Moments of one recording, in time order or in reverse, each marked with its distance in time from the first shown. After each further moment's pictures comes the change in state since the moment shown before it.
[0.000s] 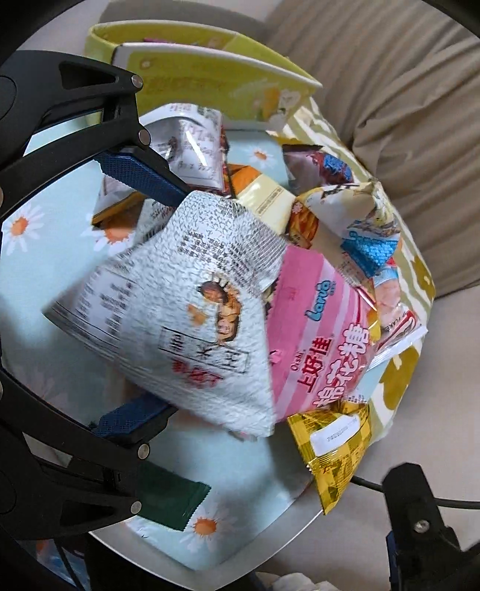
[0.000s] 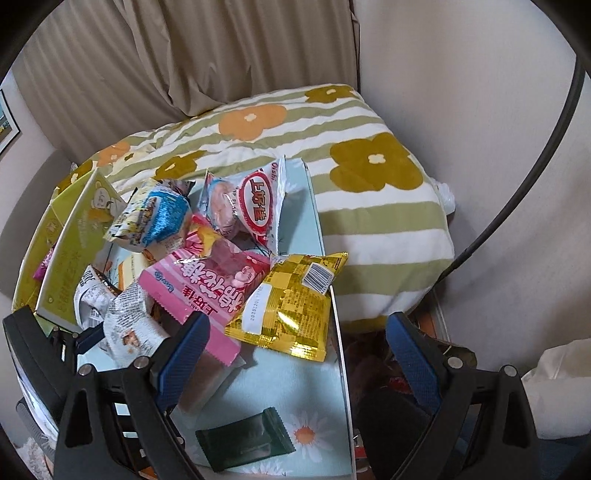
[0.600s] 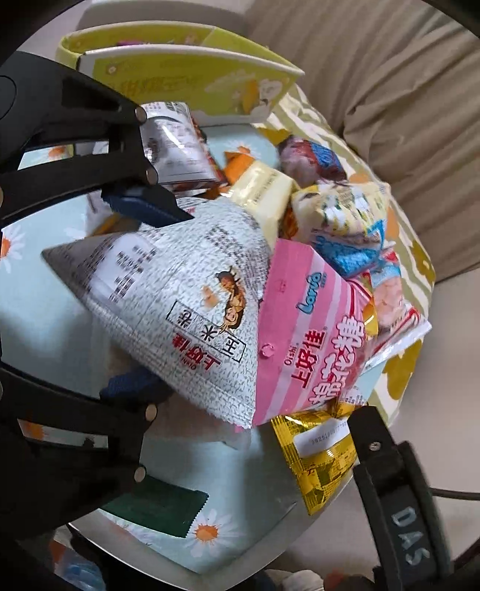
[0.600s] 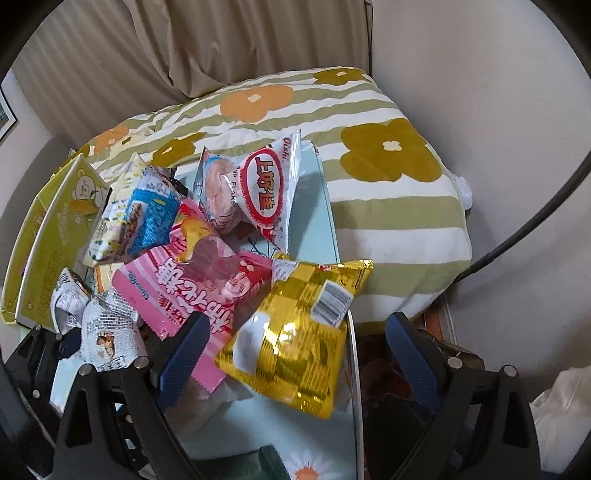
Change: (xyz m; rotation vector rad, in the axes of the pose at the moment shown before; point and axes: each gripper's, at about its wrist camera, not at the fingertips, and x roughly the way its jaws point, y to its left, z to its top) left arm 0.011 0.012 0.012 0.049 0.011 -0.039; right arm 0.054 0.008 0.020 -0.031 0.065 0.007
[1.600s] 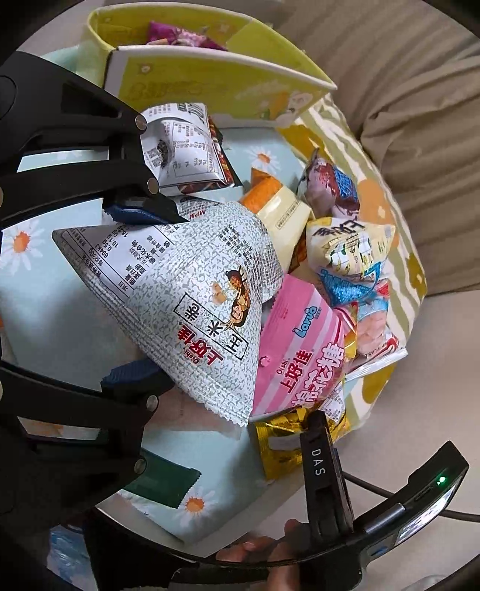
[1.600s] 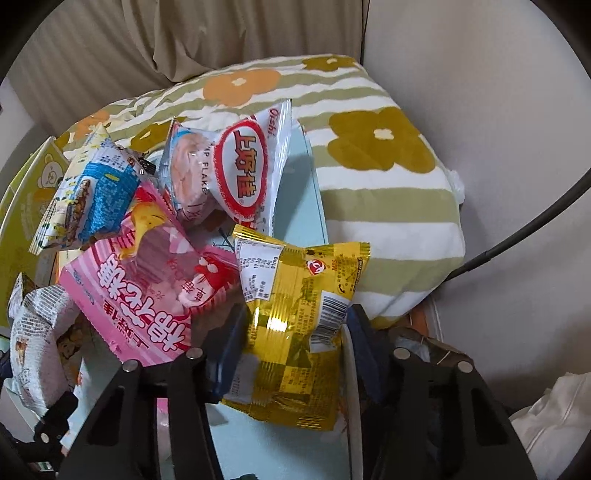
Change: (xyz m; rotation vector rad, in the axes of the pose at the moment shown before) left arm -0.030 0.029 -0.017 -0.129 -0.045 -0.084; right arm 0.035 0.002 0.003 -0.012 0.035 -0.086
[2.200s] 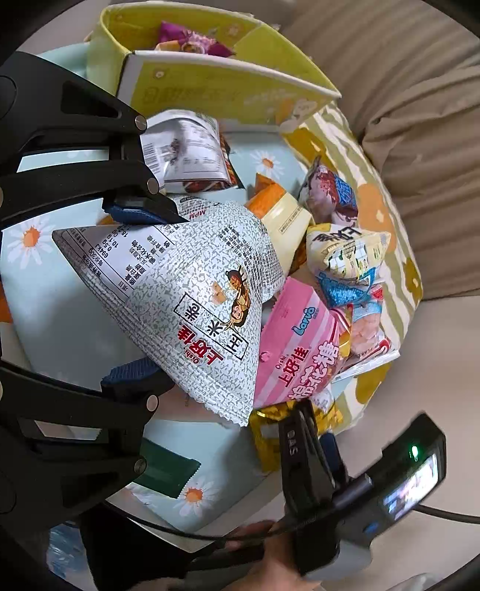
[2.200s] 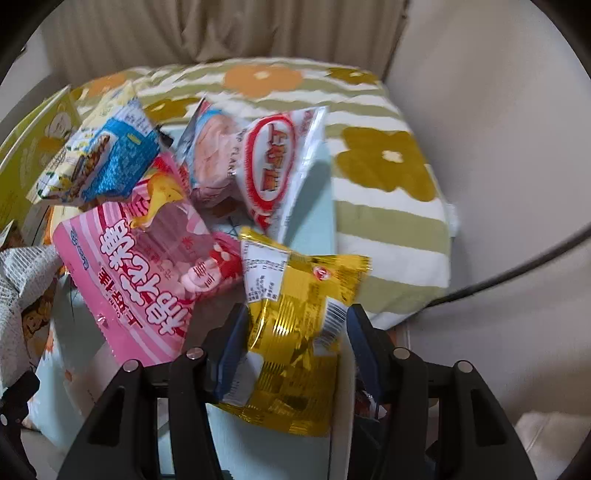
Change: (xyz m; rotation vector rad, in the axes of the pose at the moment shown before) left arm -0.009 0.001 -0.002 -0.029 -0.012 -0.003; right arm 0.007 0.022 0.000 -0.199 0.008 -0.067
